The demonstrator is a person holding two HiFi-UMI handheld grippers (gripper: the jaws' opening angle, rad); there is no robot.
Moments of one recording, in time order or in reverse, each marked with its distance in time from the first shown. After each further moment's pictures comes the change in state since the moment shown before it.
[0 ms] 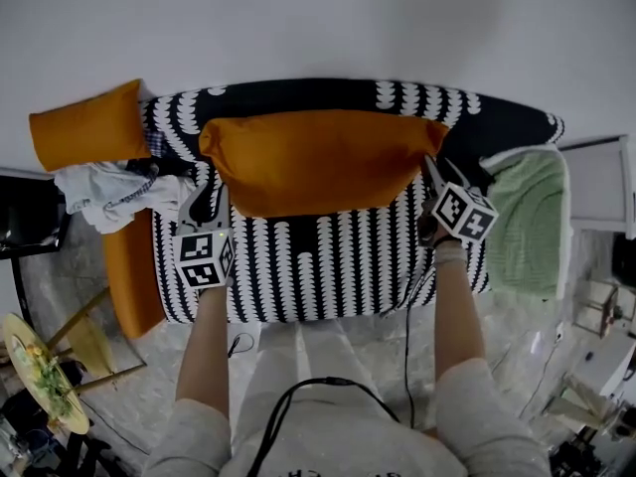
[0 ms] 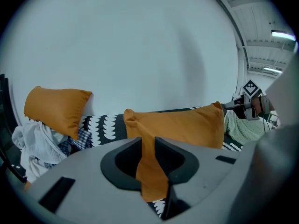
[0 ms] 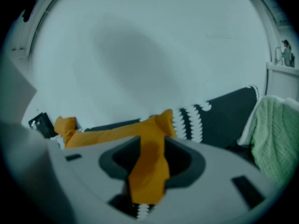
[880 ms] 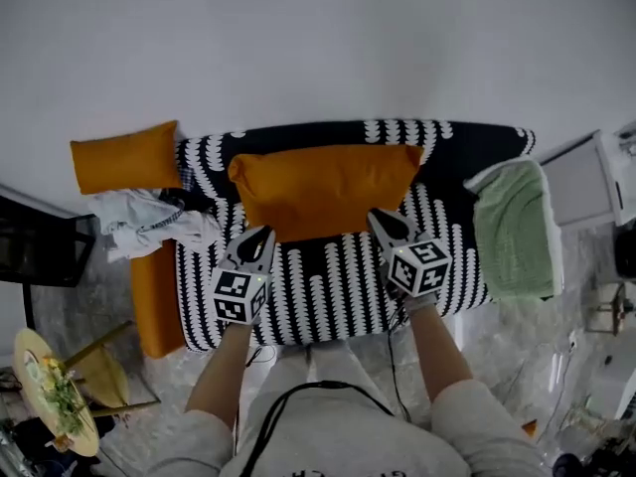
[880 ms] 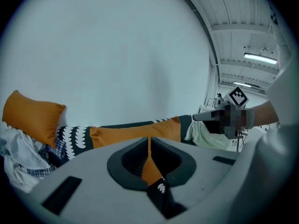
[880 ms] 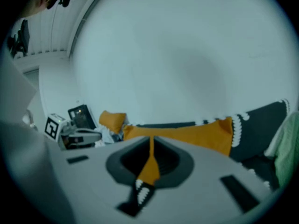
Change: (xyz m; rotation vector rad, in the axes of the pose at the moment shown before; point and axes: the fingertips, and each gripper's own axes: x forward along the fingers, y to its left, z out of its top) left arm -0.088 -0.096 0.038 0.033 -0.092 -0.338; right arm -0.108 0.182 -0.029 -0.210 -0.036 0.344
